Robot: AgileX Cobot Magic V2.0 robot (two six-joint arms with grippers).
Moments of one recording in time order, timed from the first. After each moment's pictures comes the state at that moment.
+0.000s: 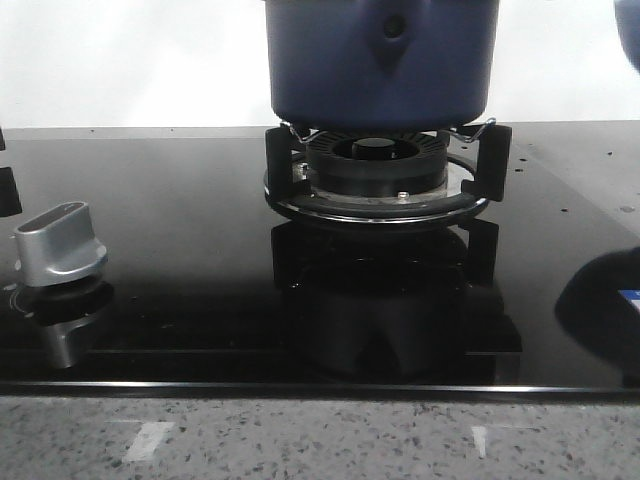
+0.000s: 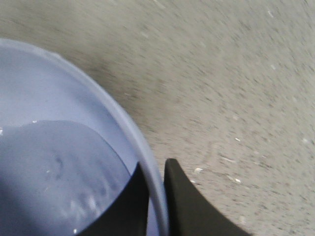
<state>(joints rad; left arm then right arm) -0.10 1.50 -1.49 -1.50 0.87 1.58 -0.24 1.46 -1.40 0.02 0.99 0.09</state>
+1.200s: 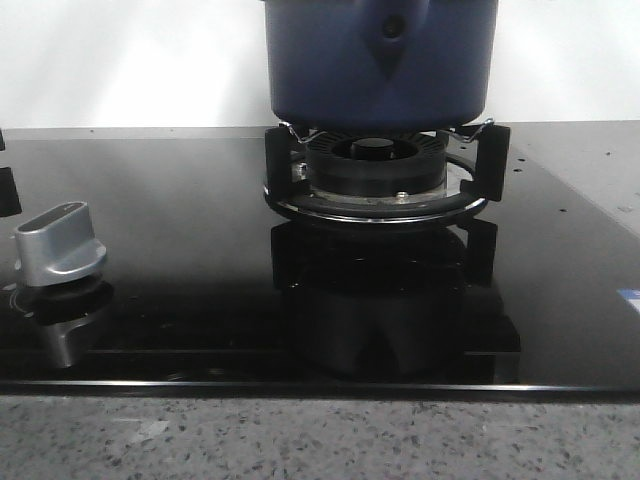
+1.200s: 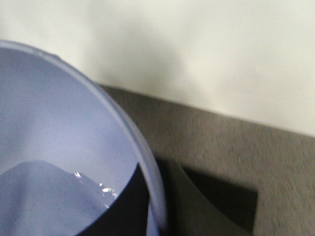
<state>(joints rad) -0.03 1.50 -1.49 -1.50 0.70 1.58 0.26 1.65 -1.74 0.11 0.67 -0.05</state>
